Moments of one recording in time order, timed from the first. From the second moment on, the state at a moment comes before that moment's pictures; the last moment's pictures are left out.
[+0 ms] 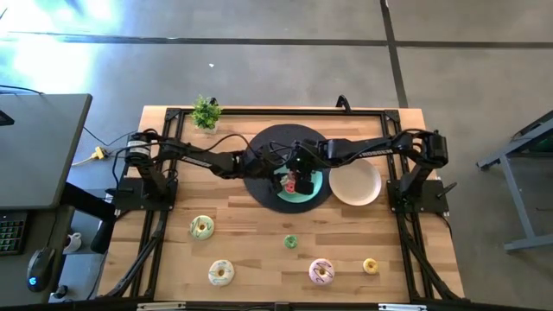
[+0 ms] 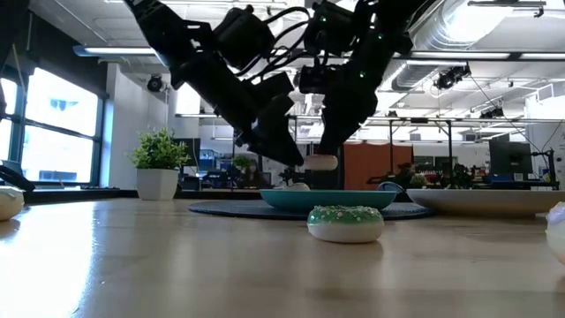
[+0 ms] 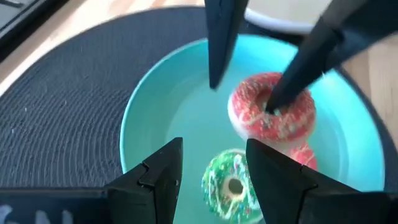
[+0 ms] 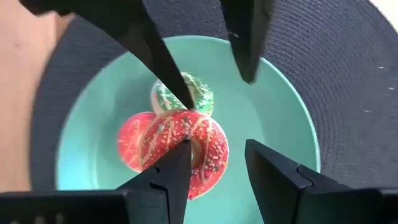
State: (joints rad) left arm 0.10 1.77 0.97 0.16 -0.21 -0.13; right arm -0.14 1.74 1.17 -0.47 0.07 -0.07
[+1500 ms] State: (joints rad) left arm -0.02 1.31 0.97 -0.13 0.02 -0.14; right arm 0.39 1.83 0.82 0.30 0.06 0.47
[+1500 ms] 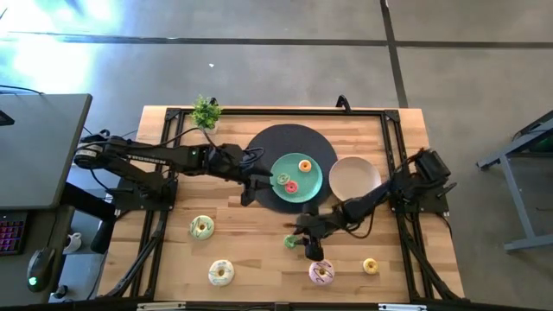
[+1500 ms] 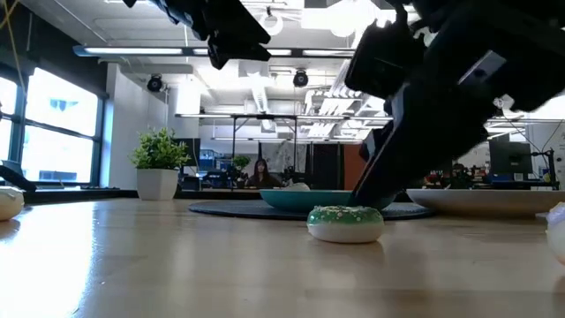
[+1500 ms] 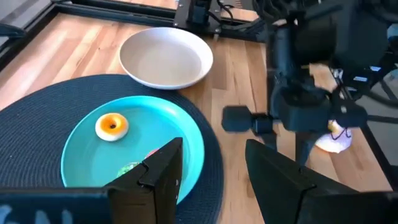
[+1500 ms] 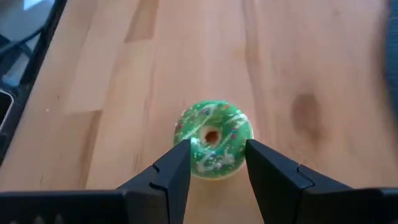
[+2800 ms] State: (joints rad) left arm -0.13 1.31 0.97 -0.16 -0.04 -0.30; right arm -0.03 1.56 0.86 -0.30 0.25 0.33
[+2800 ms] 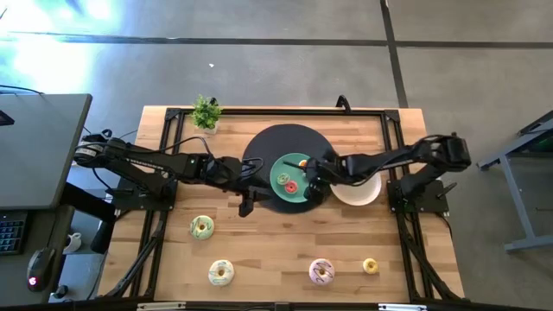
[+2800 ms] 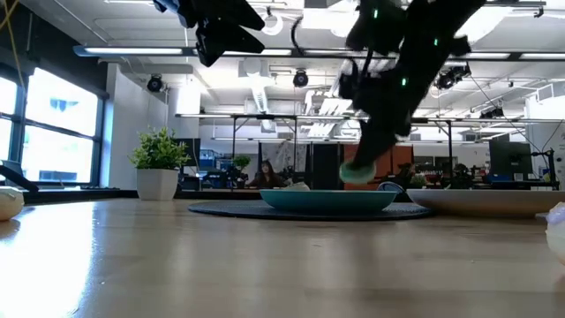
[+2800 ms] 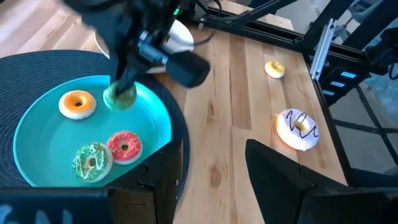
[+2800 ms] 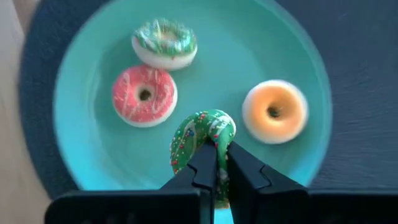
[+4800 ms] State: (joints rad) left arm -0.13 1.31 0.97 -0.16 -0.04 -0.29; right arm 0.84 1.58 0.80 -0.61 -0.29 1.30
